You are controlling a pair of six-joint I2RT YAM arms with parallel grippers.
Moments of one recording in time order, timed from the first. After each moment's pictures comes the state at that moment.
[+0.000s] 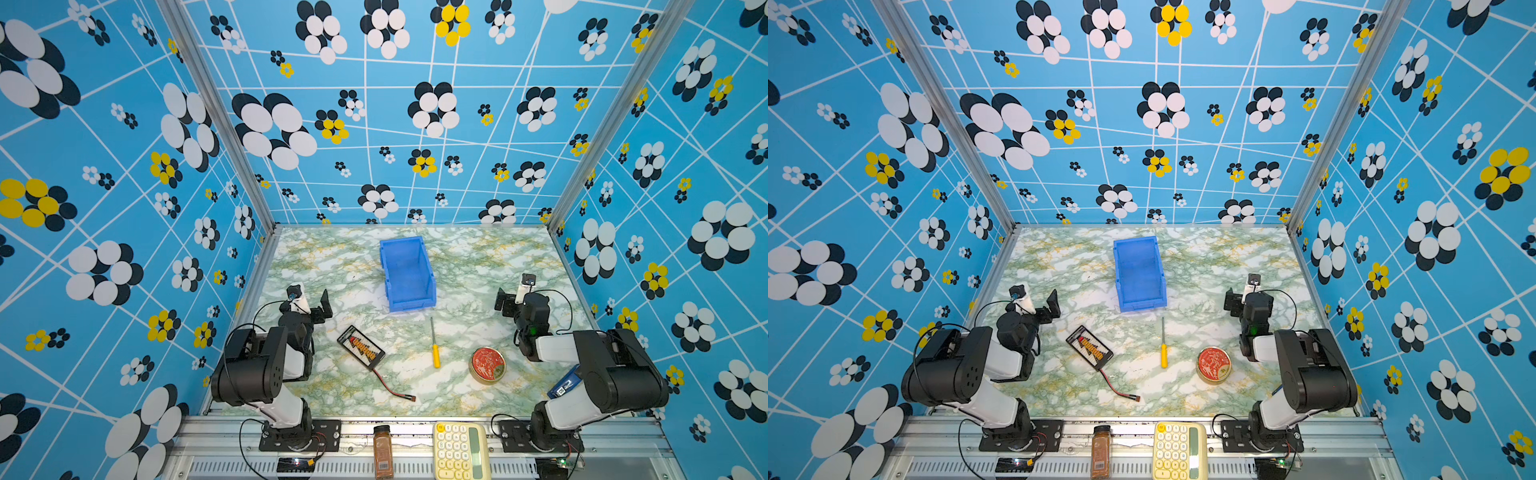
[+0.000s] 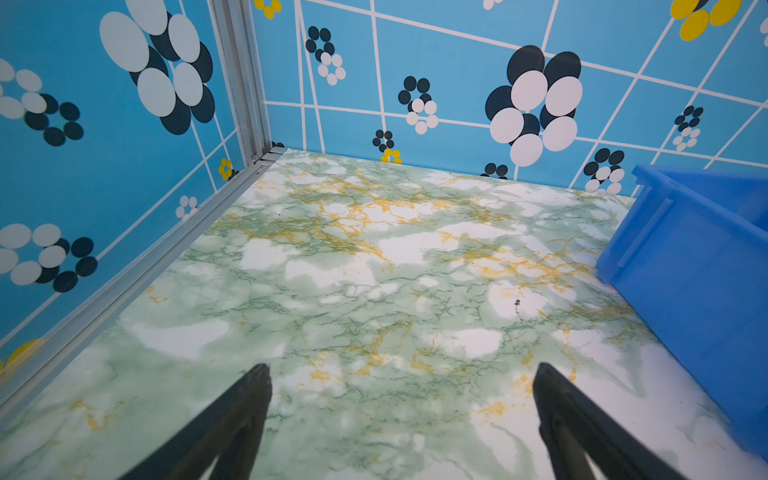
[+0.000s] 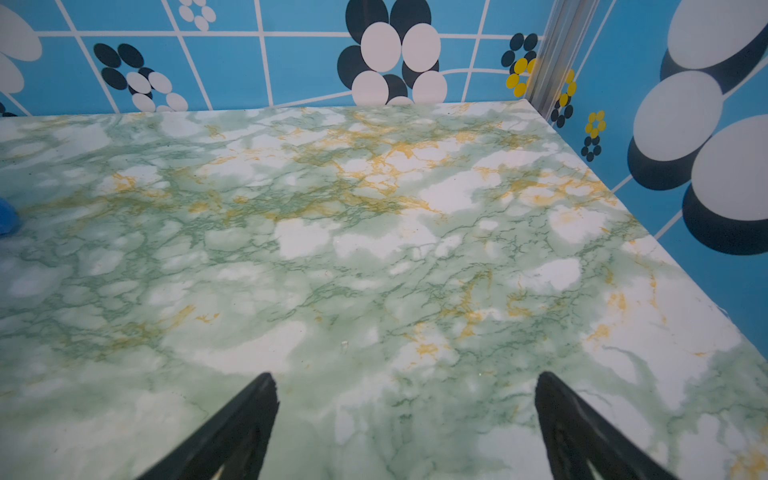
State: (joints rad) left arm 0.07 1.60 0.17 1.29 0.05 -0.11; right arm 0.05 1.55 0.36 0.81 0.22 0.03
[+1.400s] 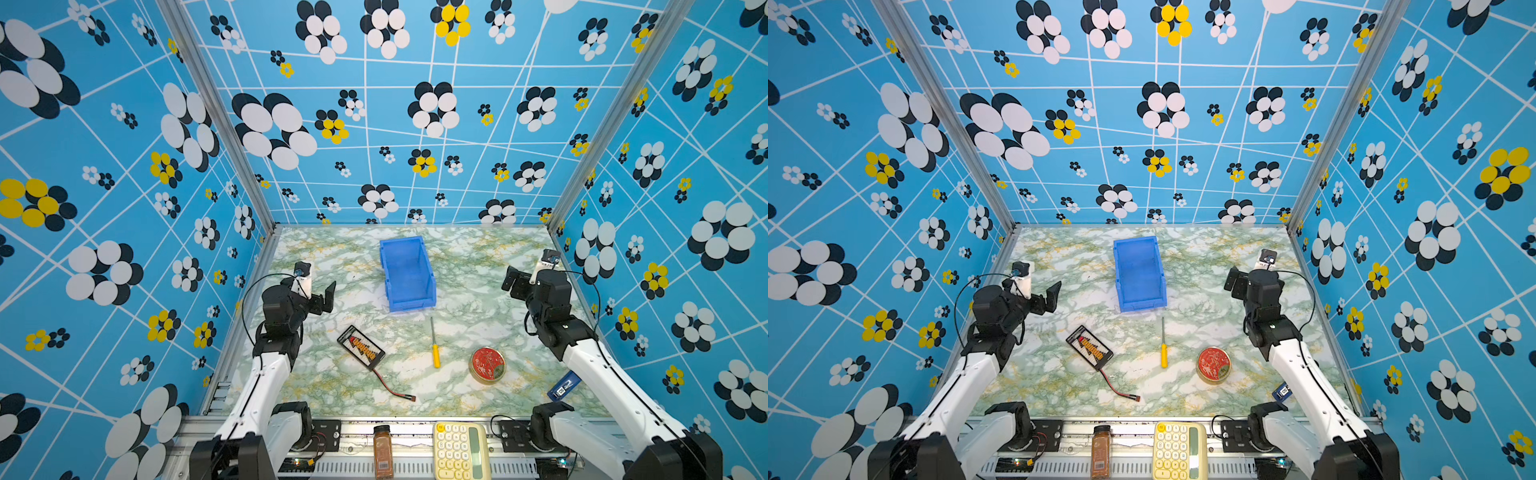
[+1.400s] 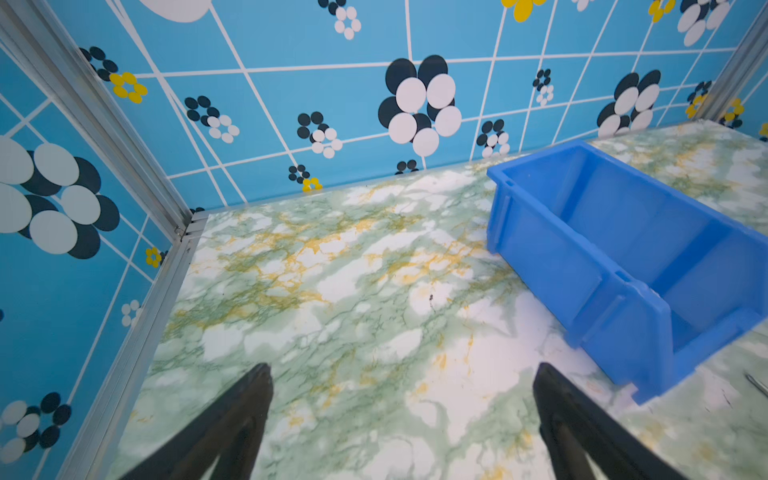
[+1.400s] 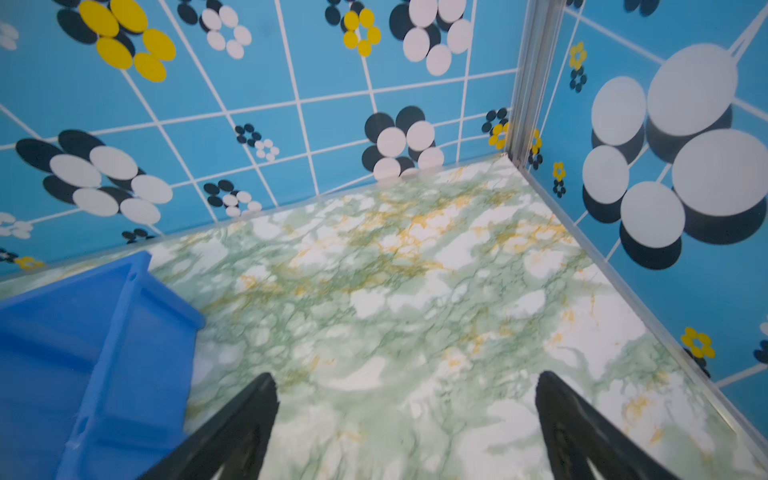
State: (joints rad) left arm 0.09 0.91 0.55 0.04 0.33 0.18; right arm 0.24 0.97 0.72 -0.20 0.36 0.28
